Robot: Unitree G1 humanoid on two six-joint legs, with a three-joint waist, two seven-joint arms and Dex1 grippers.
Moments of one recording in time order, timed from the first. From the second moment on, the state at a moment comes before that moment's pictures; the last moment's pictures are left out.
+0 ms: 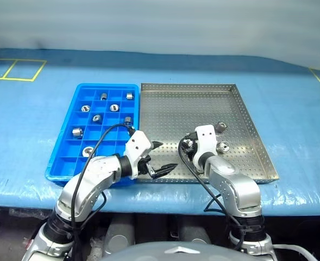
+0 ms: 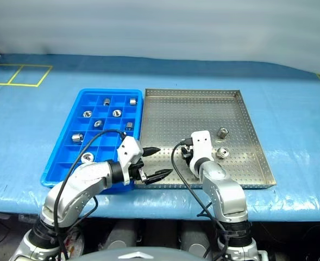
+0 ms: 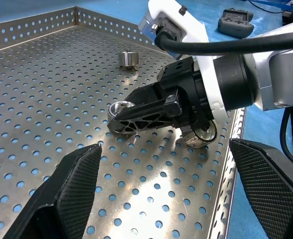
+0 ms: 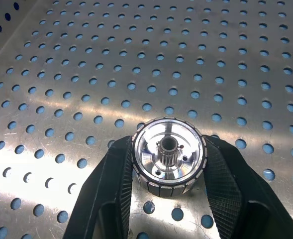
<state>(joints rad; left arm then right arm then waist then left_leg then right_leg) -0.14 0.41 -0.29 -0.50 -0.37 0.73 -0.61 -0.14 -0.09 0.07 -0.39 0.16 0.97 0.08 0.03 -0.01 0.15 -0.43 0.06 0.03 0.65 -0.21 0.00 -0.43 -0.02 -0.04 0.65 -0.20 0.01</state>
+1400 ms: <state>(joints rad) 0.22 0.28 -0.01 -0.71 -0.33 0.66 -0.22 -0.59 -0.02 0.32 0.06 0.13 0.73 0.33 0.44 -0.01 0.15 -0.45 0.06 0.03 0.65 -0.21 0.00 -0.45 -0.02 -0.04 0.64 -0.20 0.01</state>
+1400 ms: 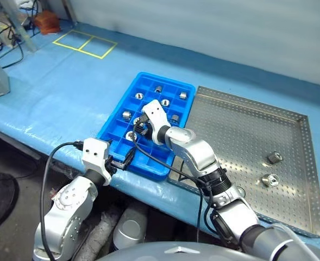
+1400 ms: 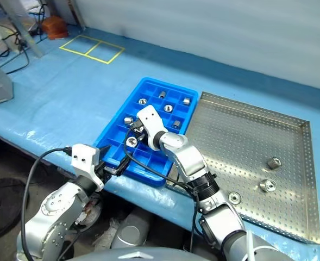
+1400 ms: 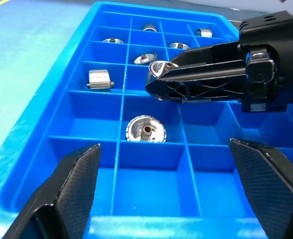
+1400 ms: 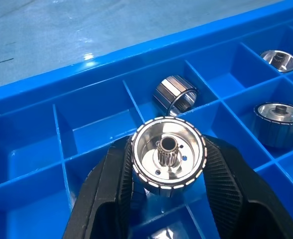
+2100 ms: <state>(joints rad) 0.16 0.30 -0.07 -0.71 -0.33 0.67 -0.26 -0.53 -0.08 0.26 -0.05 0.12 0.79 0.31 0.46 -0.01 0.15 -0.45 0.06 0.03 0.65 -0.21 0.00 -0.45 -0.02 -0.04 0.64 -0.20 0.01</state>
